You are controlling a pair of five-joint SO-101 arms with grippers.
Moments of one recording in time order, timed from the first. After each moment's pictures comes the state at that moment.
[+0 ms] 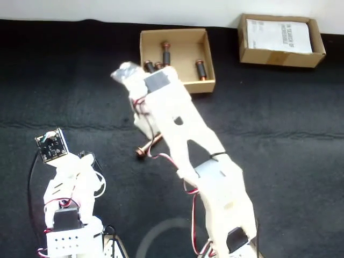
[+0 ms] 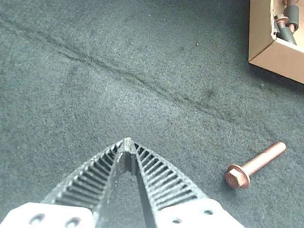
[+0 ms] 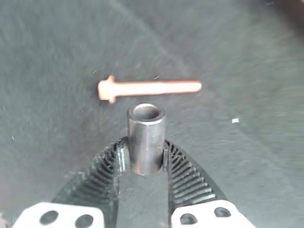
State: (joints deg) left arm -13.8 -101.8 96.1 50.9 18.2; right arm -38.9 32.8 -40.3 100.3 12.0
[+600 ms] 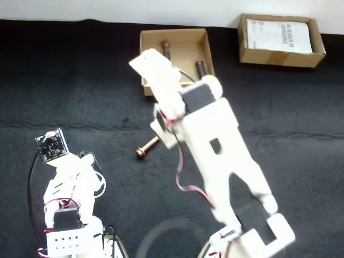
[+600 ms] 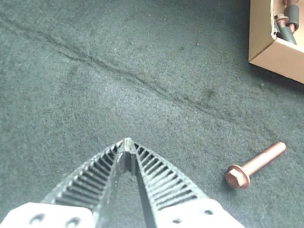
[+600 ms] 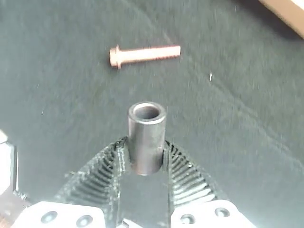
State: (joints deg) left arm -13.8 -101.8 96.1 50.9 18.2; right arm -37.8 -6.7 -12.7 100.4 9.9
